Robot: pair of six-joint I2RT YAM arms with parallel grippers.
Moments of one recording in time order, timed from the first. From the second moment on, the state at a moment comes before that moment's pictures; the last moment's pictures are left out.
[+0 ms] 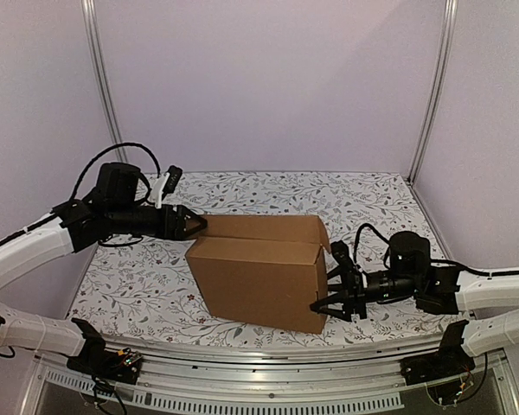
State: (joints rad) left arm -0.58 1.11 0.89 -0.35 0.33 -0.37; right arm 0.92 1.06 0.41 0.31 -0.54 0.11
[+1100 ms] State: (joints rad) left arm -0.68 1.14 0.95 -0.54 0.06 -0.34; right arm 0.91 1.12 0.41 0.34 -0.51 0.06
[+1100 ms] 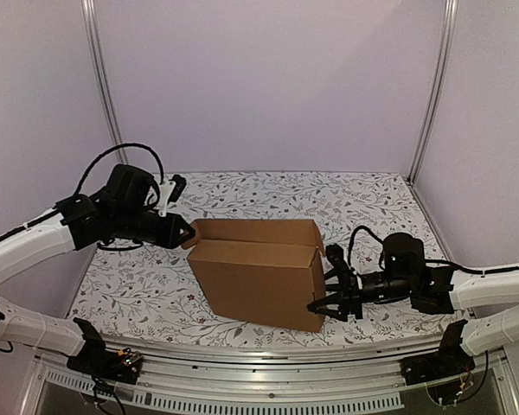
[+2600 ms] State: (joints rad) left arm -0.78 1.12 1.05 -0.68 0.01 -0.43; right arm 0.92 1.30 0.32 0.62 -0.42 -0.12
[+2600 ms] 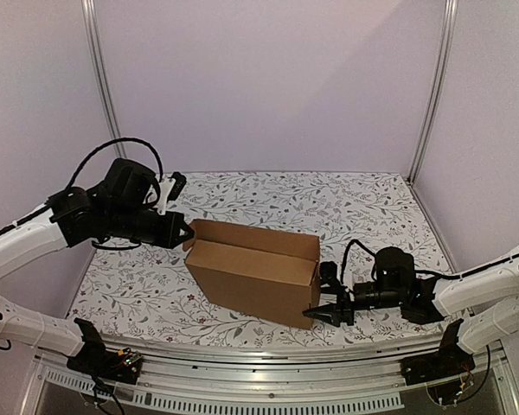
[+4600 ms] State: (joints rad) left arm -0.94 1.00 0.82 -0.47 -0.14 -0.72; right arm 0.94 1.32 0.26 0.66 -0.39 -0.03
